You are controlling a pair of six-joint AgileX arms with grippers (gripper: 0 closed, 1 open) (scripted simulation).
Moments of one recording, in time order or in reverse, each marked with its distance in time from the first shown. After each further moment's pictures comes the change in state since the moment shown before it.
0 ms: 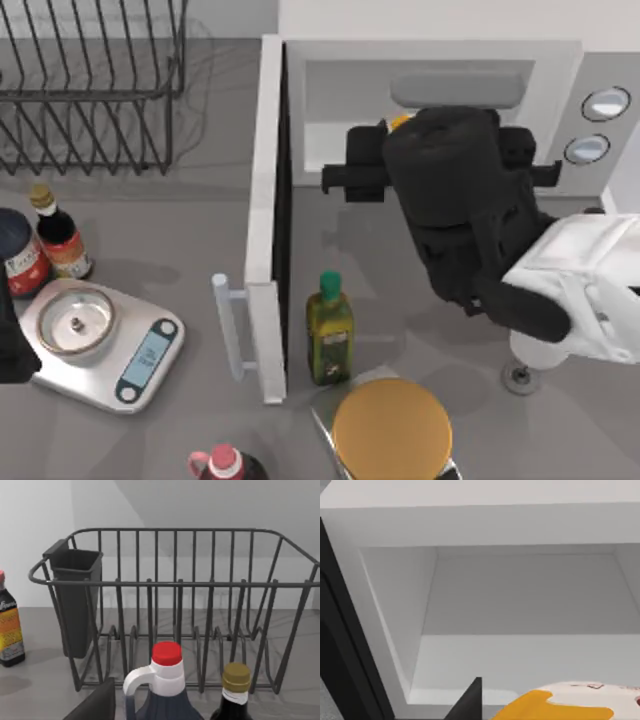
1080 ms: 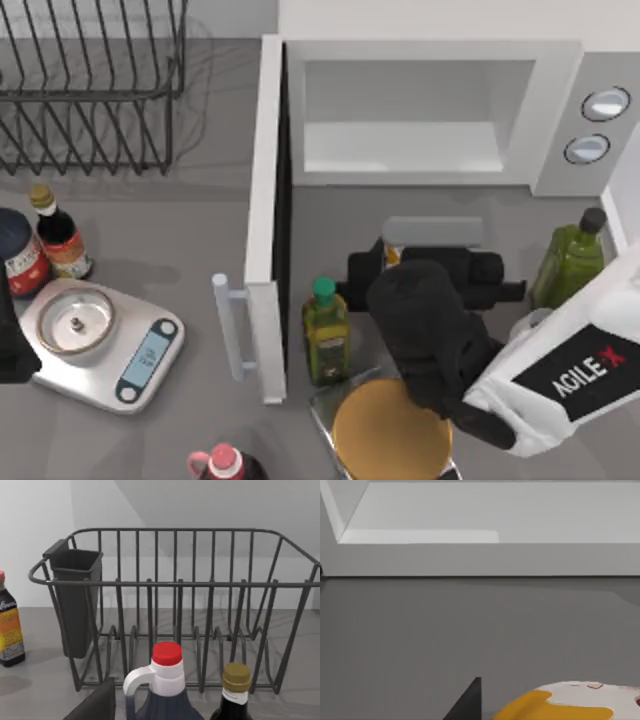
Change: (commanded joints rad) left arm 0.000 0.000 0.000 0.000 0.000 0.000; right arm 0.023 0.415 -0.197 0.556 0.057 0.019
